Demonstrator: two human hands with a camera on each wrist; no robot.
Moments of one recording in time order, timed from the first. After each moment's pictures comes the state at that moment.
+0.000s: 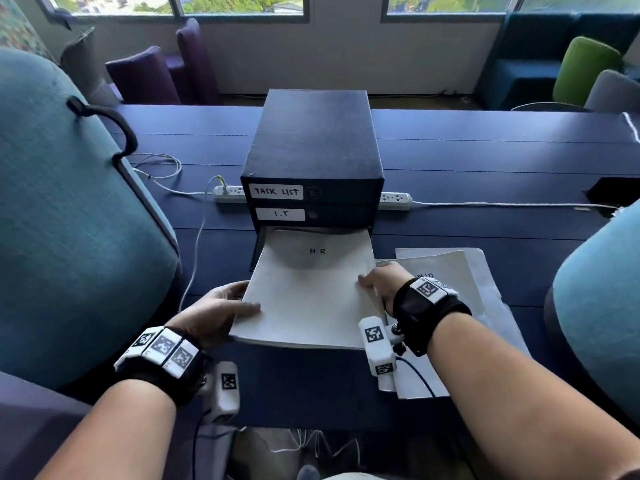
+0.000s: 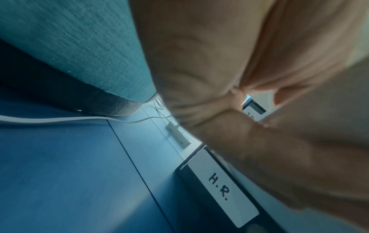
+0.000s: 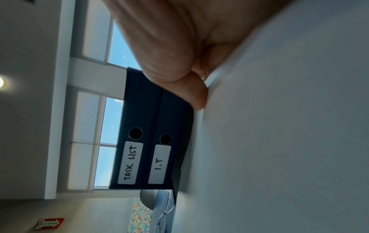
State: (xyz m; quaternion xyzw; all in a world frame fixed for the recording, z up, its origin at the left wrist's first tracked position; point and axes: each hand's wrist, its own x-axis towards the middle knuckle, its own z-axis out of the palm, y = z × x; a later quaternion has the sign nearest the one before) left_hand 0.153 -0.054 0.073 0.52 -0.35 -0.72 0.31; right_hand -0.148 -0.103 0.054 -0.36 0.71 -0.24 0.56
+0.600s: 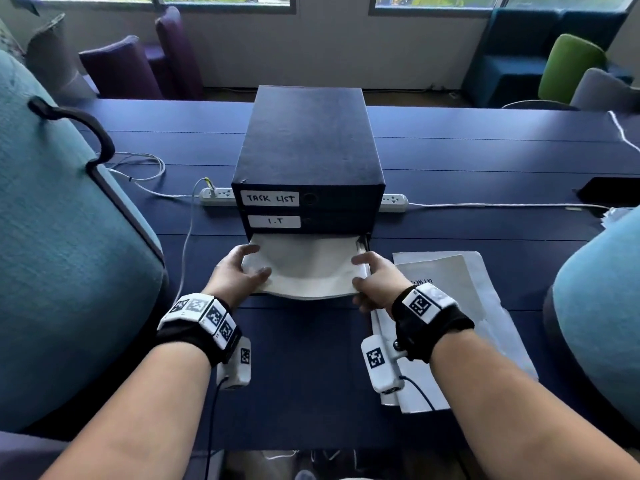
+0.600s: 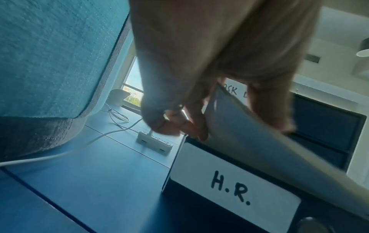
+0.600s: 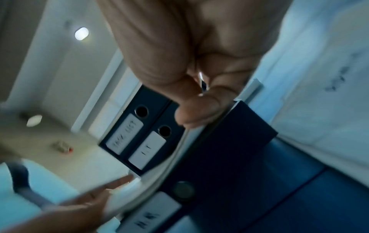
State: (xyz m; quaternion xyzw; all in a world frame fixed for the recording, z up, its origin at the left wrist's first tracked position) left_hand 0.134 -0.141 0.042 0.68 -0.52 -0.43 0.31; right_hand -0.133 -0.106 0.072 -0.45 0.68 -0.27 0.51
